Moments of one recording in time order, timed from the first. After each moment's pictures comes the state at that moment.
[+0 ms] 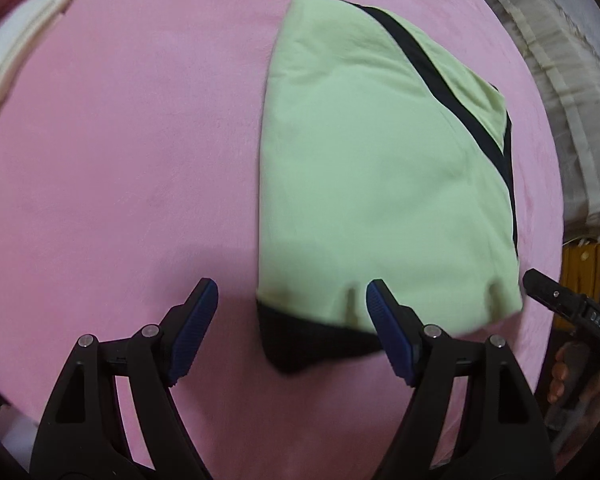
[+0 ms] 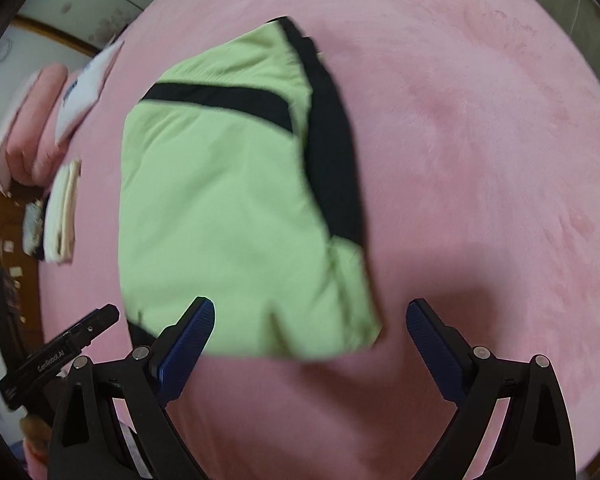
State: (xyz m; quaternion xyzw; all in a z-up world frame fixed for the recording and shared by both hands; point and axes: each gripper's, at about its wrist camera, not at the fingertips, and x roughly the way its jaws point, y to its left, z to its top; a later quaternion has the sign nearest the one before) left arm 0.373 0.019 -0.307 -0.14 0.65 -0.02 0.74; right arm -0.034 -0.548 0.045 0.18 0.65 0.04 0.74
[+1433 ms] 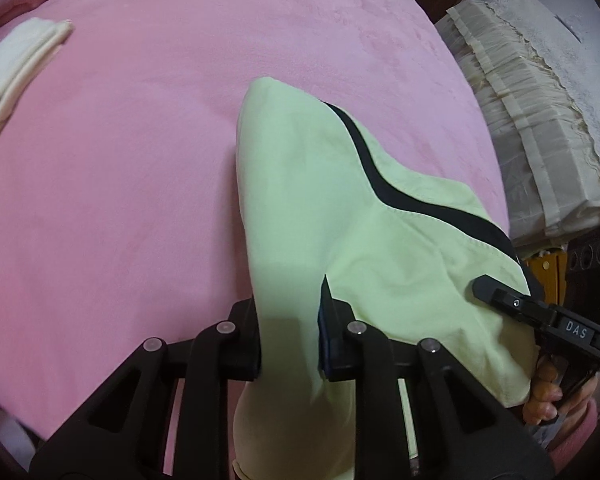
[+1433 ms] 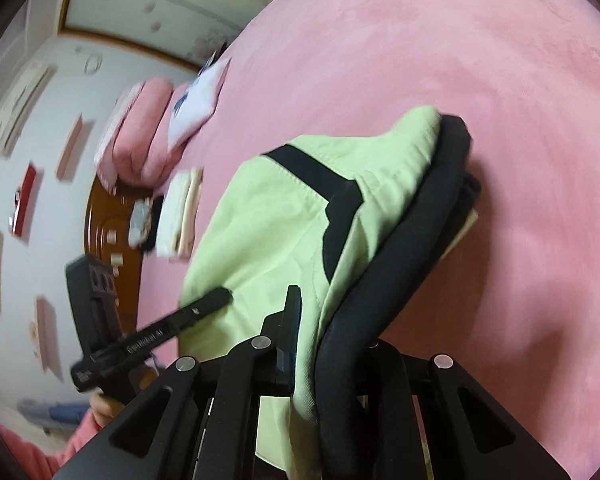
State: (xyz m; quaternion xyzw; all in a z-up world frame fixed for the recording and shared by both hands) left arm 0.357 0.008 -0.217 -0.16 0.59 -0.06 0.79; right arm -0.014 -0.518 0.092 0.27 0.59 0.20 0.74
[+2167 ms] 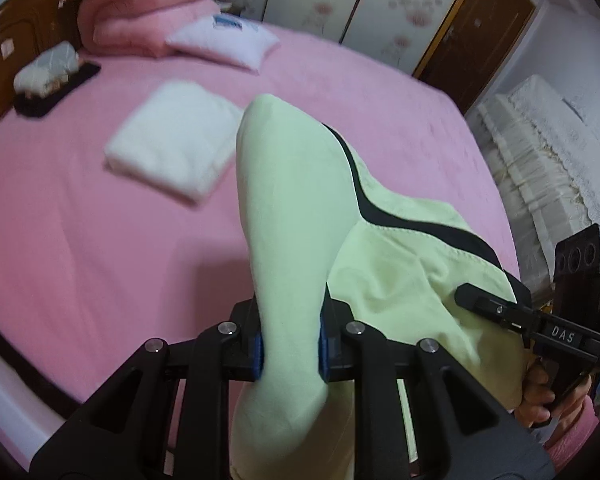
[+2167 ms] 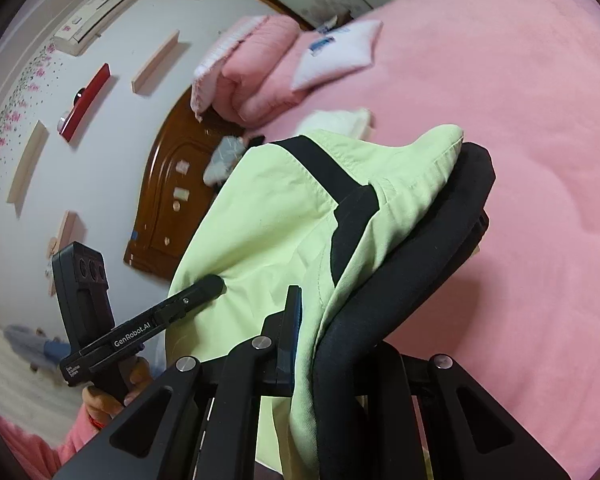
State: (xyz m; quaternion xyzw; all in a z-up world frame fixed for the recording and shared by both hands) left arm 0.251 0.375 -0.041 -0.18 0.47 0.02 0.87; right arm -0.064 -0.095 0.196 0.21 0.53 0.33 0.75
